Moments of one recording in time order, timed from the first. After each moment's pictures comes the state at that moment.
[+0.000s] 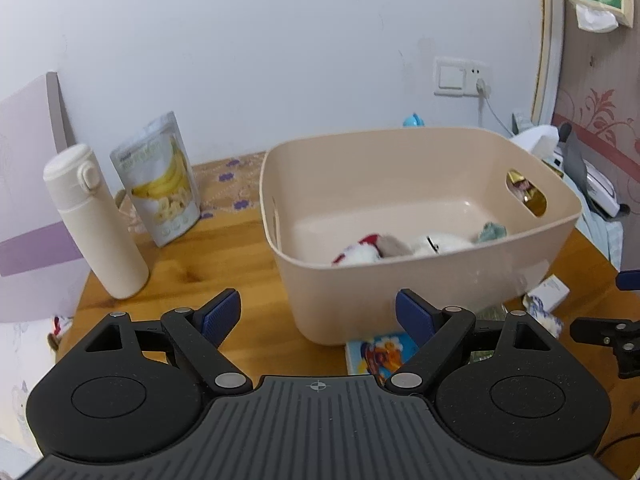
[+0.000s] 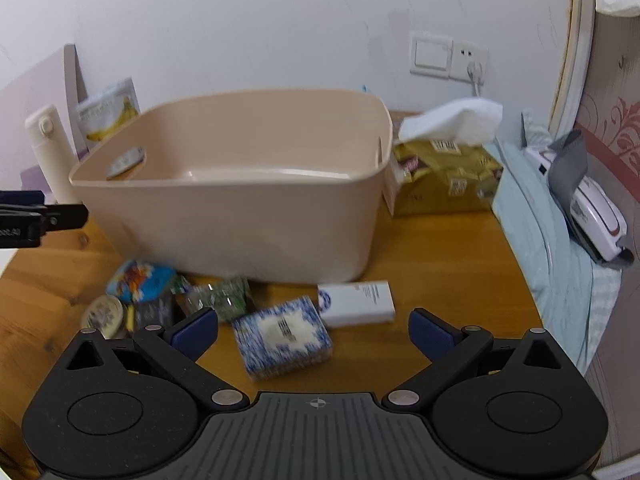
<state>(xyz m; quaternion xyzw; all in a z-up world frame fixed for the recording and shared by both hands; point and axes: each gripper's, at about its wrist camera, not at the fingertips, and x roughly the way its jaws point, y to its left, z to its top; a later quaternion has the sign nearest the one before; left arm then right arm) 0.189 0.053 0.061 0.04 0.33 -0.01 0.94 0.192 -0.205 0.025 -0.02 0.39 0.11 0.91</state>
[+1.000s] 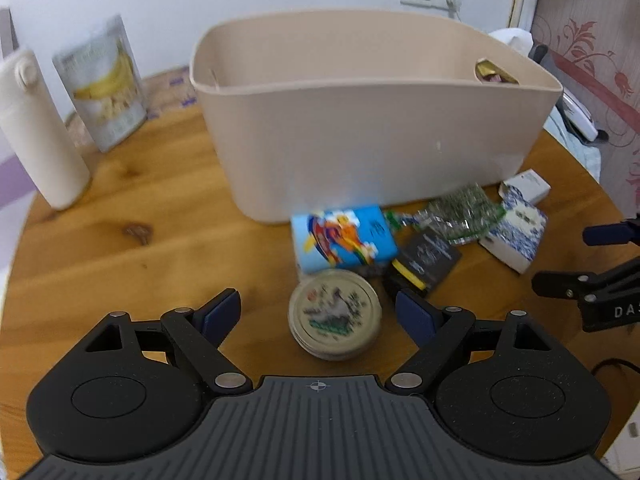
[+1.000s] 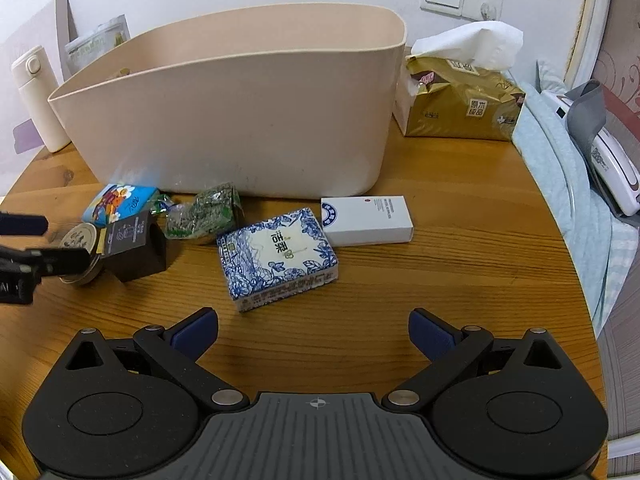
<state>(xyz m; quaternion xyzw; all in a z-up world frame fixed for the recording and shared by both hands) 0.179 0.037 -0.004 0.03 0.44 -0.06 0.90 0.193 -0.201 -0.023 -0.03 0.46 0.11 0.88</state>
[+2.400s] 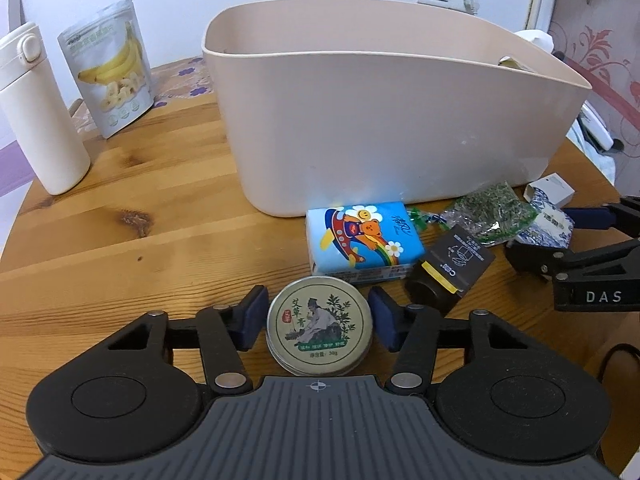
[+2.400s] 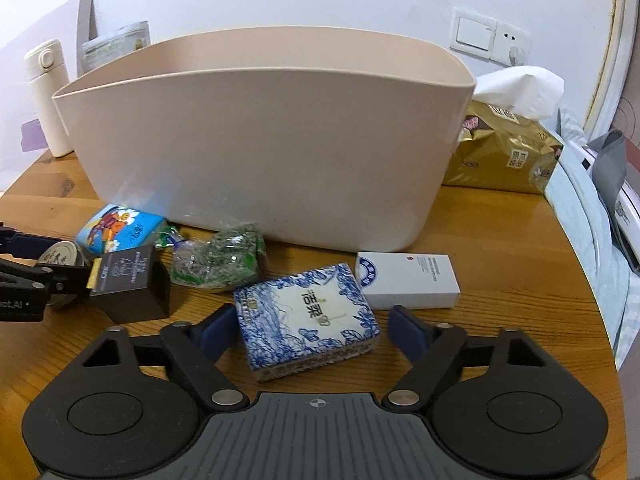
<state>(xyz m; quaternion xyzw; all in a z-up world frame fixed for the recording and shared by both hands) 0.188 0.041 -0.022 0.03 0.43 -0.04 0.90 0.215 -0.166 -0.037 -0.06 0.40 0.13 0.91</state>
